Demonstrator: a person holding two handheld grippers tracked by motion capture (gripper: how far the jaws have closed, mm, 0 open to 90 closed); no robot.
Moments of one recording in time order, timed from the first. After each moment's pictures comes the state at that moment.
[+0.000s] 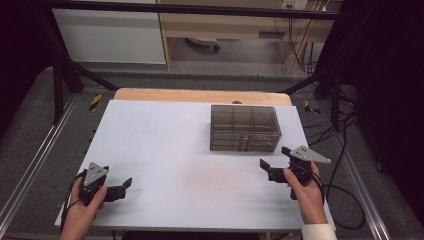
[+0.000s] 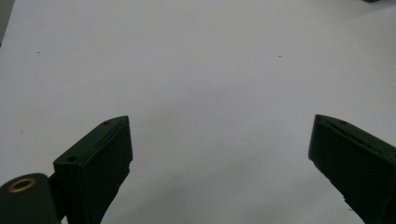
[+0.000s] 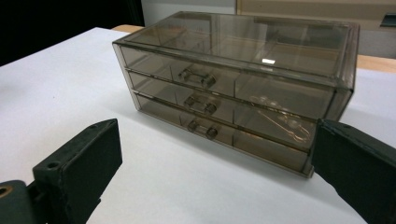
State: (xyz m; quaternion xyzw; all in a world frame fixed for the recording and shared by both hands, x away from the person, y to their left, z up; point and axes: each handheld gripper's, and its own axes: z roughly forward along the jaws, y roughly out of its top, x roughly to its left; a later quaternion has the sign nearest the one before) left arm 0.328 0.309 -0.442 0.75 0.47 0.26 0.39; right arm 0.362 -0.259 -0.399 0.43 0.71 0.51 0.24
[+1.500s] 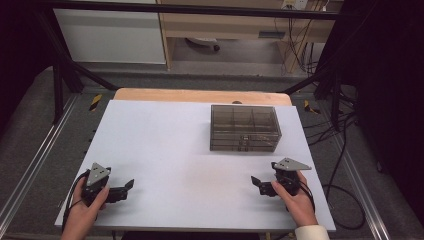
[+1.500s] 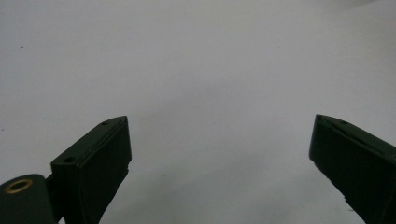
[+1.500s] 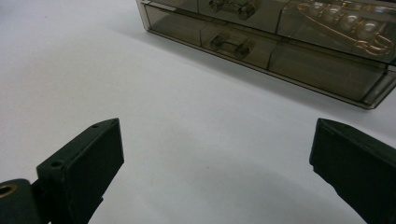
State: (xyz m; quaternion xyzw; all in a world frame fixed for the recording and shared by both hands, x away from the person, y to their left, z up) left arm 0.329 0.304 -0.445 0.76 0.46 0.25 0.39; right arm 0.358 -0.241 -0.445 0.43 0.77 0.44 0.19
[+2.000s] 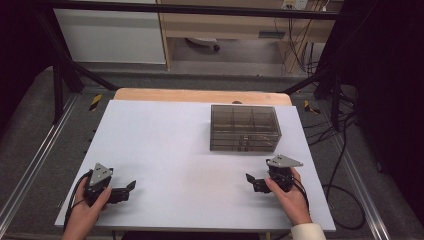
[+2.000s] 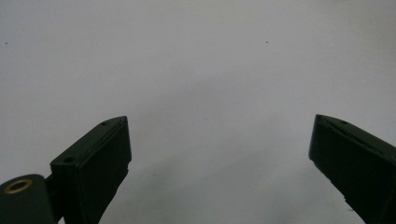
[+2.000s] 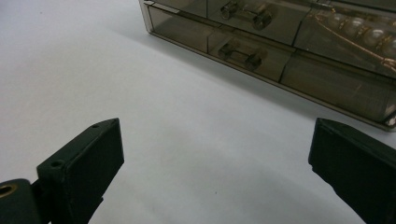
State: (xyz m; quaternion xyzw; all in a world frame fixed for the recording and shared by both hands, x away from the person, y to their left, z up) left arm 0.330 0.301 -0.448 0.77 0.46 0.24 0.38; right arm 0.369 -0.225 -0.445 0.42 0.78 0.43 0.20
